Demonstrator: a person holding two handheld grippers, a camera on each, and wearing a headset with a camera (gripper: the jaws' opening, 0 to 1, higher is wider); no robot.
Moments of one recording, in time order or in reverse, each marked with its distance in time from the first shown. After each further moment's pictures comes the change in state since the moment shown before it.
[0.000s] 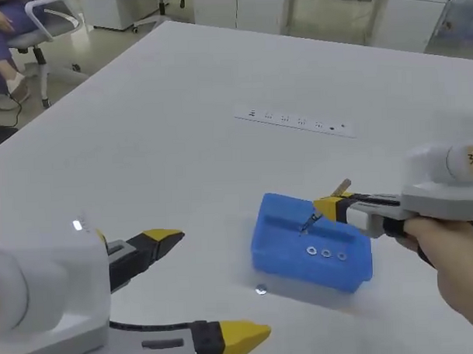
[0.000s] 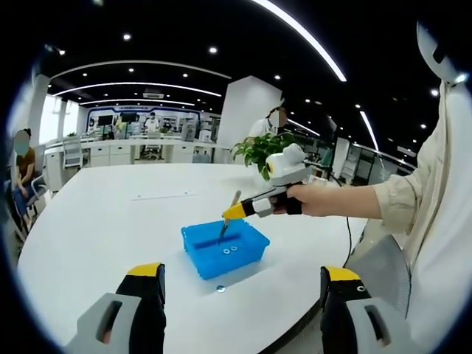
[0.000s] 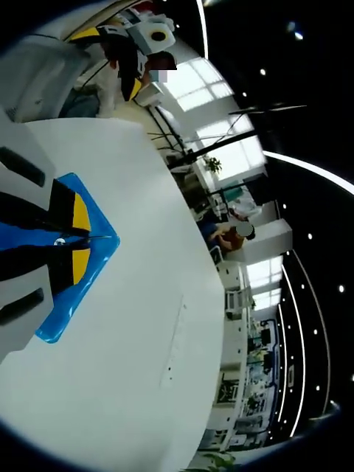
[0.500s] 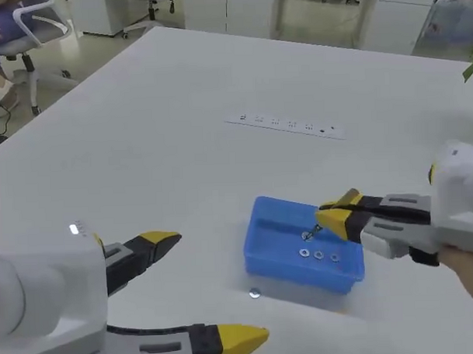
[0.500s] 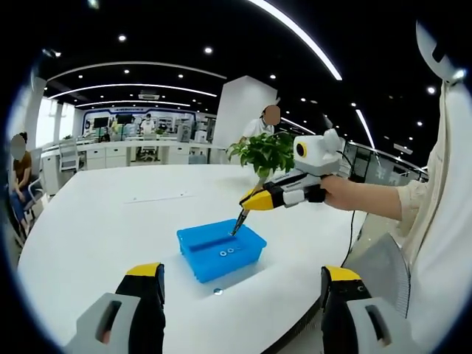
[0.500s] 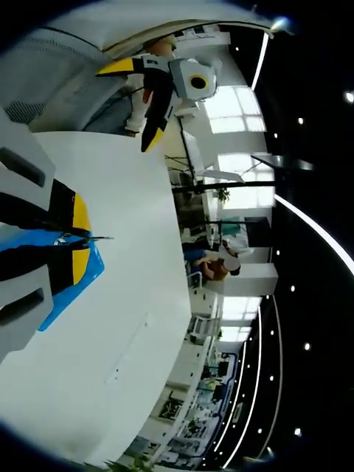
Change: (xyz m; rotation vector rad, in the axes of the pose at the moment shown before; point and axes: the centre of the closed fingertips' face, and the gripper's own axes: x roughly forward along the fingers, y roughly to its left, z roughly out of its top) left arm 0.004 -0.005 0.002 0.021 0.002 -0.023; right arm -0.050 0.047 0.026 -0.286 -0.059 0.040
